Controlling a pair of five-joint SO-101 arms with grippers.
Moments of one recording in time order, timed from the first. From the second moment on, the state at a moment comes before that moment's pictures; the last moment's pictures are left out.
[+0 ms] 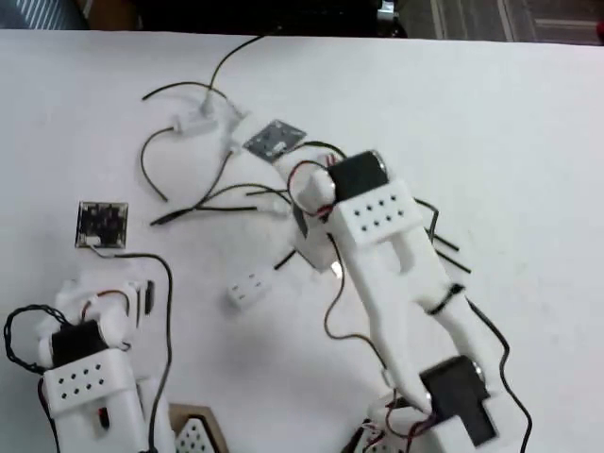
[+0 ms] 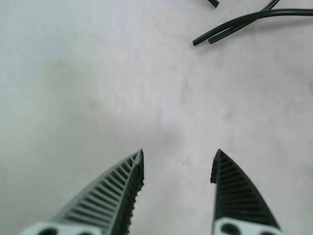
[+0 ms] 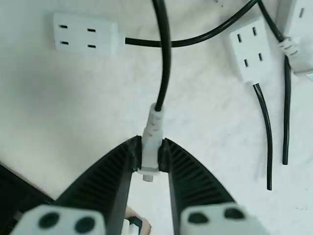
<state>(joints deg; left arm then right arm) -27.3 -68.1 78.3 57.2 -20.8 -28.5 -10.5 2.9 97.7 19.6</state>
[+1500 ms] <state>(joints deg) -27.3 -68.1 78.3 57.2 -20.8 -49.0 -66.9 83.0 18.9 -4.0</state>
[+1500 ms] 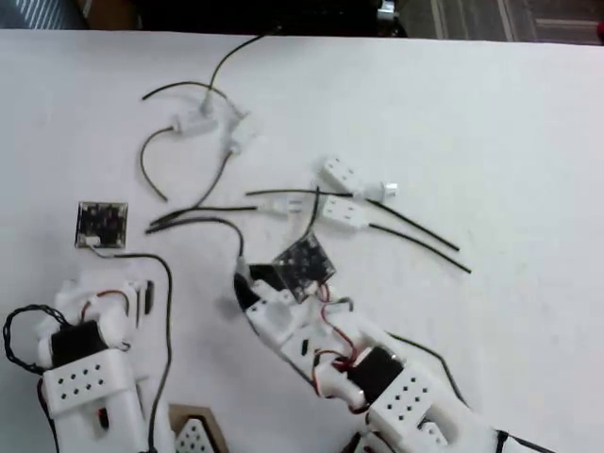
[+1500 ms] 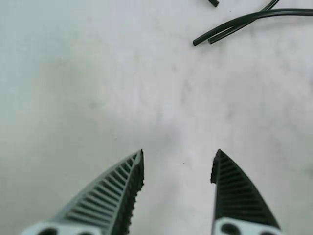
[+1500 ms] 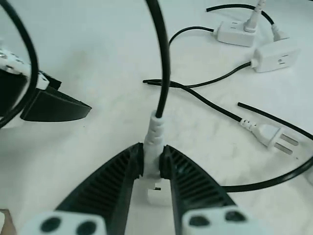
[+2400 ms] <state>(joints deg) -27.3 -68.1 78.3 57.1 -20.8 -48.8 -32.6 84.0 -9.0 -4.8</state>
